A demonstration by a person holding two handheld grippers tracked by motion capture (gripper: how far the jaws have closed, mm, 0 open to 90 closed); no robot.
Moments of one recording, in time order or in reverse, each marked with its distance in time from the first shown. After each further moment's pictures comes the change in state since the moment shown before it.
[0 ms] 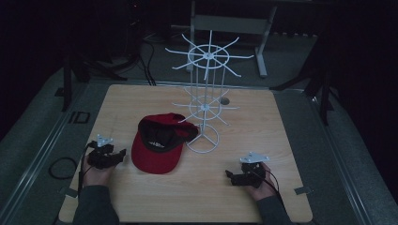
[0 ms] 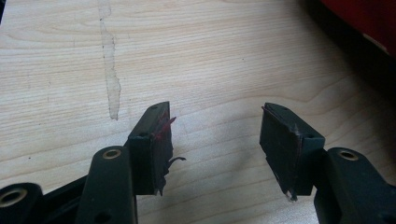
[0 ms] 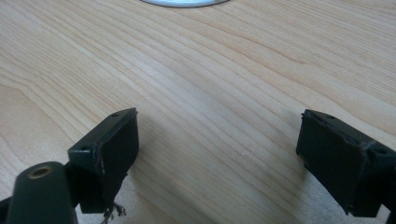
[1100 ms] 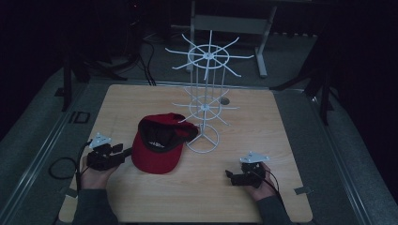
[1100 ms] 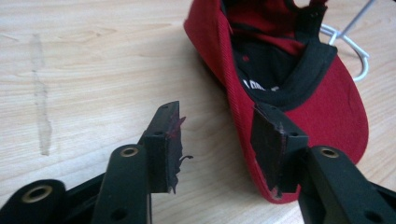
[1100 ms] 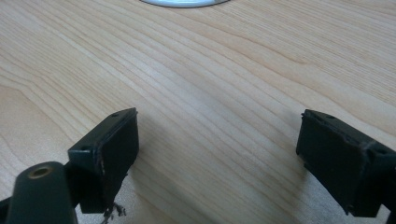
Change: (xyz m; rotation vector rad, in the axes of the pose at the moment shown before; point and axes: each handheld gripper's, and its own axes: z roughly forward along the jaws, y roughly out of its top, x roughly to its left) left arm -0.023 0.017 -0.046 -0.102 -0.234 -0.007; right arm 0.000 0.000 0.000 0.000 0.000 0.001
